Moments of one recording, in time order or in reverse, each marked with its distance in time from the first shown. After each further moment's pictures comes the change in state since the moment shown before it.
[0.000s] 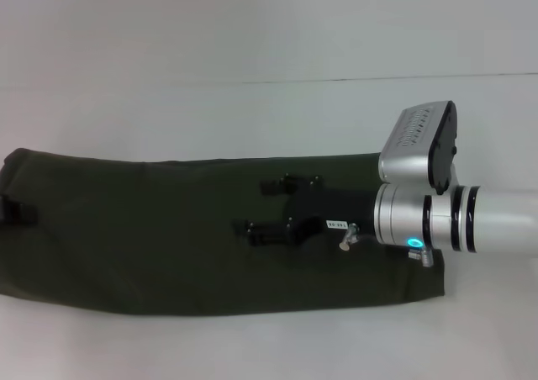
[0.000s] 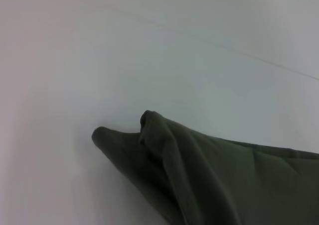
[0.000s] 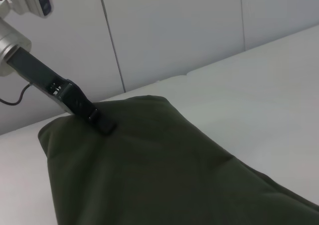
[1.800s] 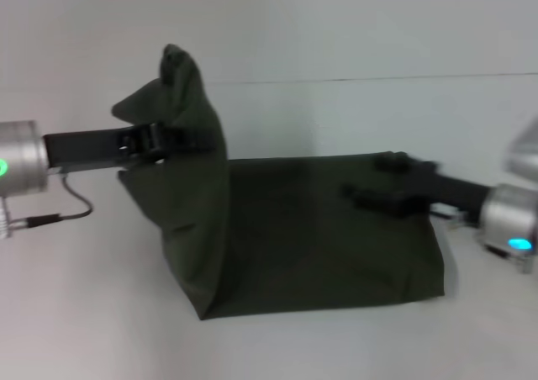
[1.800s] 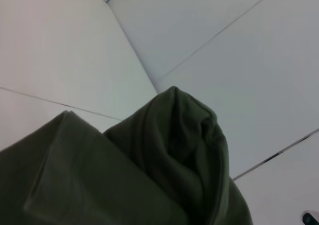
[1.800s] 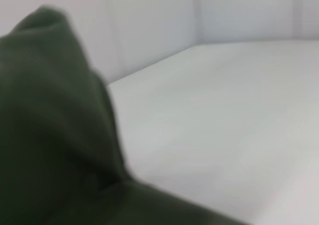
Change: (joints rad) left arm -0.075 -0.105 0.165 -0.078 -0.475 0.134 -0.006; right arm -0.244 -0.022 0.076 -0.224 0.070 -0.050 0.066
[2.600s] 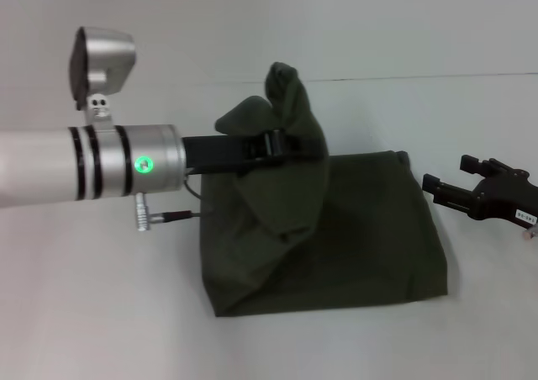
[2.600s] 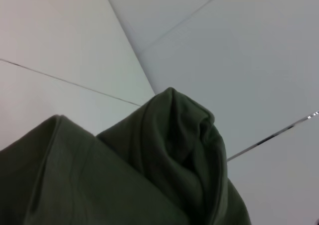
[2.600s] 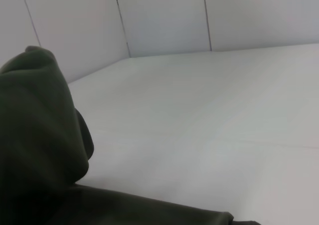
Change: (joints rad) left arm -0.084 -0.009 0.423 -0.266 -0.281 -0.358 0.009; right arm -0.154 -0.008 0.027 -0.139 0.061 -0.021 0.038
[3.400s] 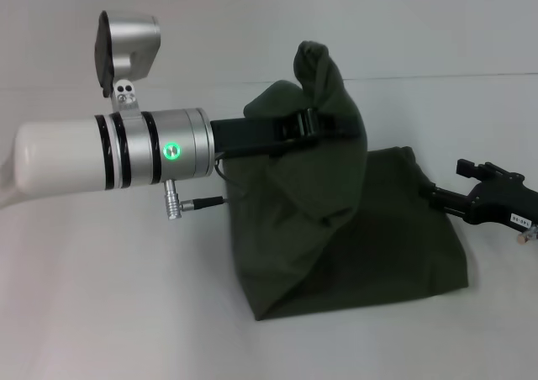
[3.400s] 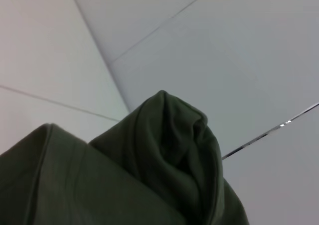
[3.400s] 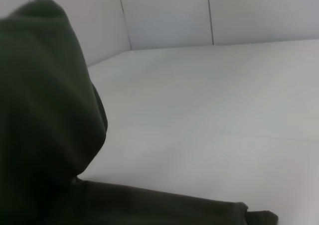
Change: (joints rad) left arm 0.016 -0.002 0.176 0.042 -0.206 -0.058 -0.005; right arm 0.003 0.005 -0.011 0.007 -0.005 0.020 -0.018
